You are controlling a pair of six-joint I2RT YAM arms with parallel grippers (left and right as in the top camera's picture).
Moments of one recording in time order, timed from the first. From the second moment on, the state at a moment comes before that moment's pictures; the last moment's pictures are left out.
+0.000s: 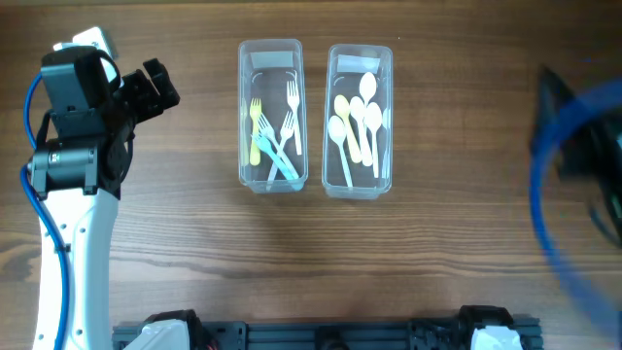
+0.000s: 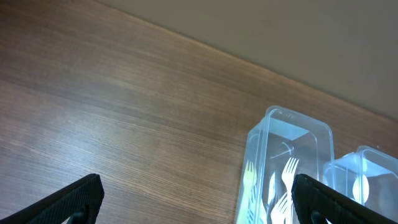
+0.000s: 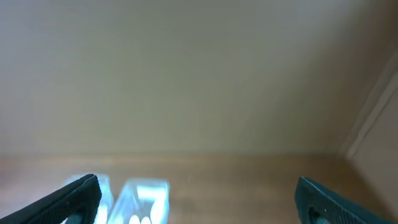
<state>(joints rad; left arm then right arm) 0.10 1.29 1.30 -0.67 -0.01 -0.29 -0.05 0.91 1.66 -0.88 -0.08 0.01</state>
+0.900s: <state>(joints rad) 0.10 1.29 1.30 -0.67 -0.01 -0.29 -0.05 0.12 0.52 -0.32 -0.27 -0.01</state>
